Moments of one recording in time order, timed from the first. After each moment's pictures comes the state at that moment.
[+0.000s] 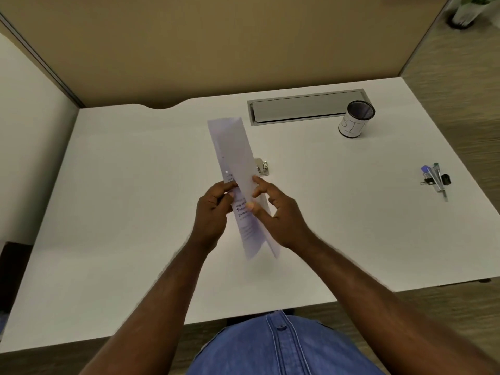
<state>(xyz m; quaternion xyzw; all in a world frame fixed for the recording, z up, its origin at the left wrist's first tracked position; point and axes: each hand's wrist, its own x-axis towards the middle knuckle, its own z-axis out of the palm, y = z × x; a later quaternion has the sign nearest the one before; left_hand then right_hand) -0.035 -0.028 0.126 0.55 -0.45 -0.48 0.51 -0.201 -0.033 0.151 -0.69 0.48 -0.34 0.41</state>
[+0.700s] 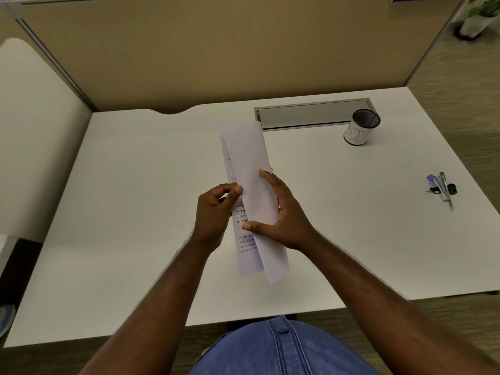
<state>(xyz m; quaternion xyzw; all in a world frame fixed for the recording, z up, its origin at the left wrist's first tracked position) -0.033 -0.029 0.146 0.51 -0.38 -0.53 0.57 -0.204 -0.035 0.161 -0.72 0.48 -0.29 0.42</state>
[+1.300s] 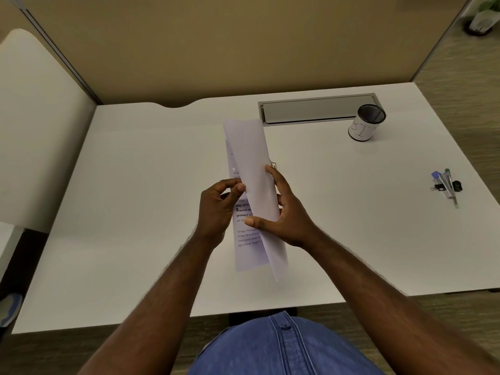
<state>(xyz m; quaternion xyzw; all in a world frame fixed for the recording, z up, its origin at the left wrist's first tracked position) -0.033 -0.023 0.144 0.52 -0.39 -0.50 0.57 -0.202 -0.026 0.165 -0.68 0.46 -0.29 0.49</state>
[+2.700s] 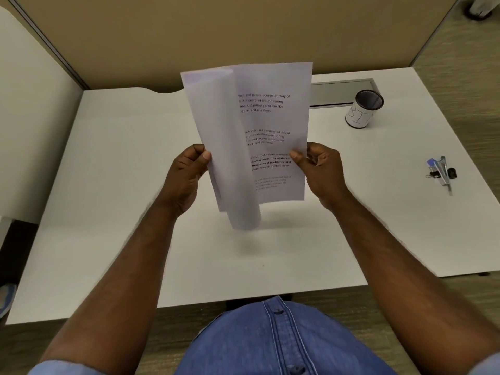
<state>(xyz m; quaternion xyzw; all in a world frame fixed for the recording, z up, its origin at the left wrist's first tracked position) 0.023 -0.053 0.158 0.47 -0.44 -0.55 0.53 -0.247 -0.083 0.168 -0.57 0.51 -0.46 0.46</state>
